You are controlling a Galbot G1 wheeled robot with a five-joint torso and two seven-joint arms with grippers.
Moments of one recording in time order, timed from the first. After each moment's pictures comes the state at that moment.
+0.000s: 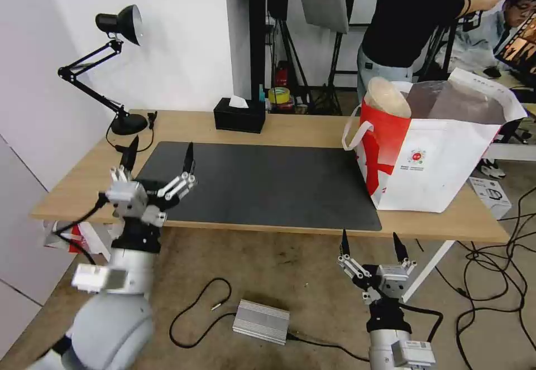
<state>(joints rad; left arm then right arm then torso) 1.50 -0.98 -0.37 -2.35 -0.20 -0.26 -0.45 -1.71 1.10 0.15 2.27 0.01 0.16 0.67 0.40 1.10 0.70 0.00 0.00</state>
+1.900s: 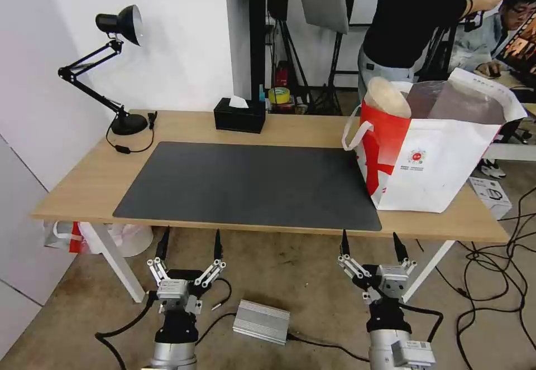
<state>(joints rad) 1.77 -1.28 -0.26 -2.19 0.16 -0.45 -0.42 -1.71 1.10 0.15 2.27 0.01 0.16 0.67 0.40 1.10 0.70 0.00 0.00</state>
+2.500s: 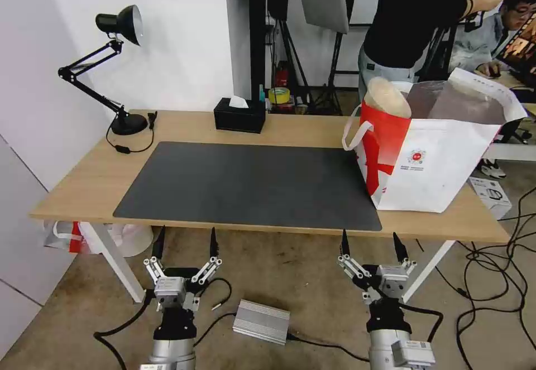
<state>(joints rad) 1.76 -1.29 -0.26 -2.19 0.16 -0.44 -0.44 -1.71 1.10 0.15 2.27 0.01 0.16 0.67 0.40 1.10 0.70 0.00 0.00</state>
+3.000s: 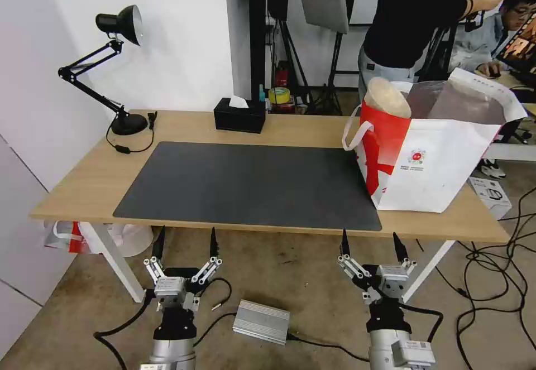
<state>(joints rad) 1.76 -1.29 -0.26 -2.19 0.16 -0.44 -0.44 -1.71 1.10 0.15 2.27 0.01 0.16 0.67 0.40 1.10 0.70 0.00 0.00</state>
